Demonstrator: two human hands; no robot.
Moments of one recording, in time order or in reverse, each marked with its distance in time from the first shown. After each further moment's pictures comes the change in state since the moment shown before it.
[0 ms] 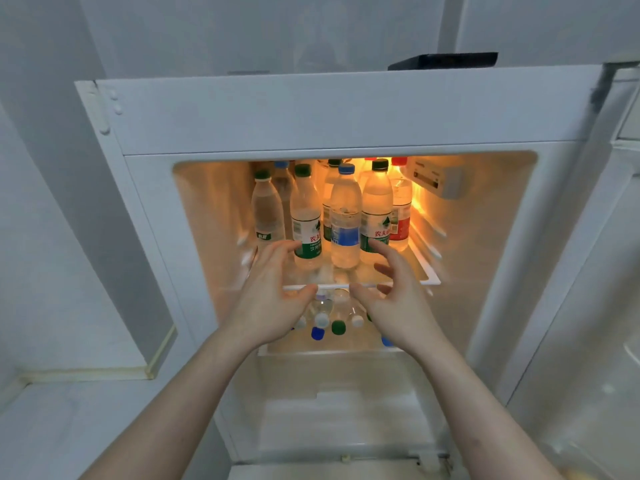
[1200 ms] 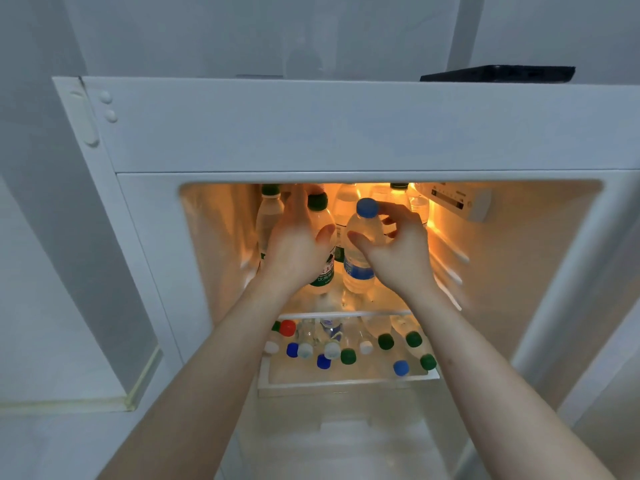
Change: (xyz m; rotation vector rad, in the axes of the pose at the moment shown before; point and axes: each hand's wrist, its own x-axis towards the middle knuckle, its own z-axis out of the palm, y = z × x) left_hand 0.130 -0.006 0.008 0.048 0.269 0.155; right_hand 0.125 -0.021 0.028 -0.199 0.275 -0.209
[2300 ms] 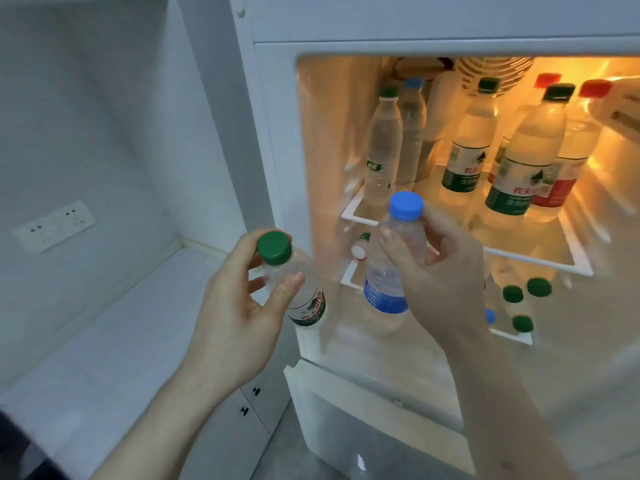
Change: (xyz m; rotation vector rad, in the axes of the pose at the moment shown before) left_hand -0.247 0.081 -0.136 -0.129 0.138 -0.470; right_hand -0.148 -0.041 -0.023 0.578 -0.341 -0.098
